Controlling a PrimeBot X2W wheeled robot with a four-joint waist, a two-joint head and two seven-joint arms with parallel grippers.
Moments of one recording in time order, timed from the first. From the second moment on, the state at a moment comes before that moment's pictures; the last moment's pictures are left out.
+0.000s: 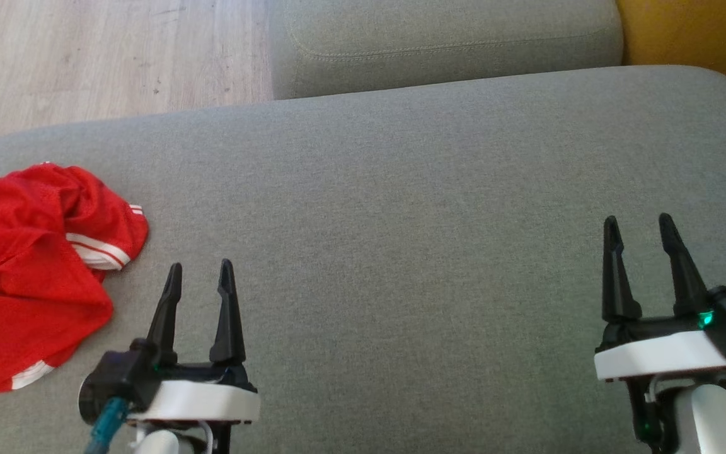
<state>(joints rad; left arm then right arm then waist) 0.00 0.08 -0.23 0.04 -0.35 0.04 -0.16 -0.01 -0.04 -0.03 0.04 0.14 0.12 -0.16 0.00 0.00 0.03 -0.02</state>
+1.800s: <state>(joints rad) 0.03 0.05 -0.20 0.15 -0.31 -0.04 -0.25 0.00 -0.04 0.03 0.21 0.16 0.12 -0.25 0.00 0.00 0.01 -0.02</state>
